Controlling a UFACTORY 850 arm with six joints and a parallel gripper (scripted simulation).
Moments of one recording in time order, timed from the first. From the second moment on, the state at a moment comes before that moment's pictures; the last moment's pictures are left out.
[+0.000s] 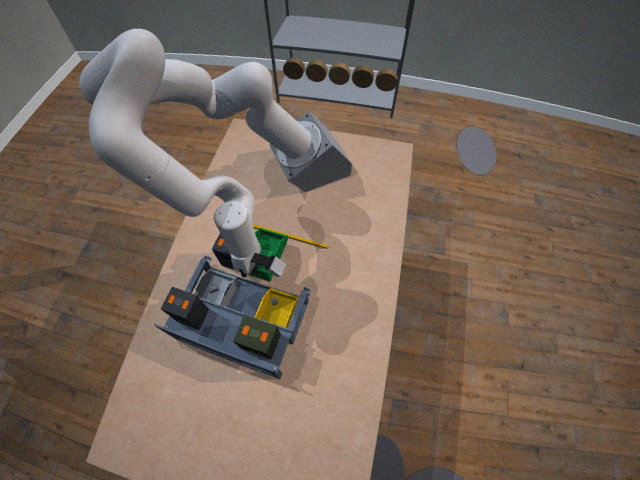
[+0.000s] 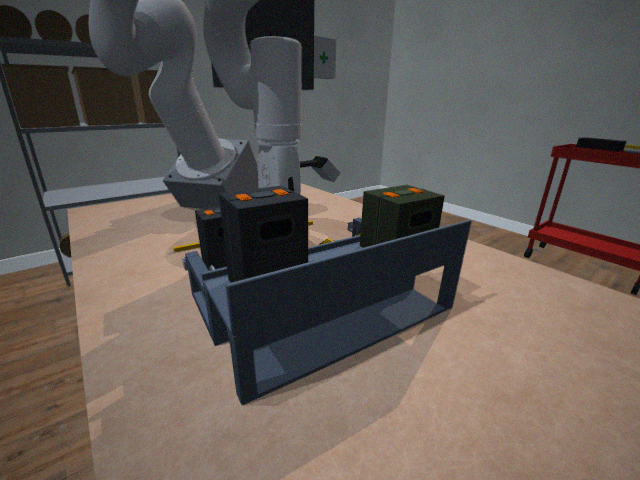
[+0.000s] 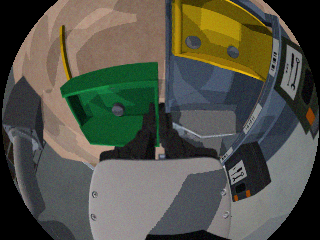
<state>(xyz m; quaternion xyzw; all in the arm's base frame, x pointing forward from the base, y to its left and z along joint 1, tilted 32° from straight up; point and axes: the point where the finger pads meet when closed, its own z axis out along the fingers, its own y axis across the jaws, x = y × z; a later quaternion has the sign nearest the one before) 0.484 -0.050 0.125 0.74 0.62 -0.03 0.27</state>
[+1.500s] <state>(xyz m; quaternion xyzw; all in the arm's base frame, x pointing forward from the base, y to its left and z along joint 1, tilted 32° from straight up) 0.490 -0.060 0.106 0.74 0.62 -0.03 0.27</state>
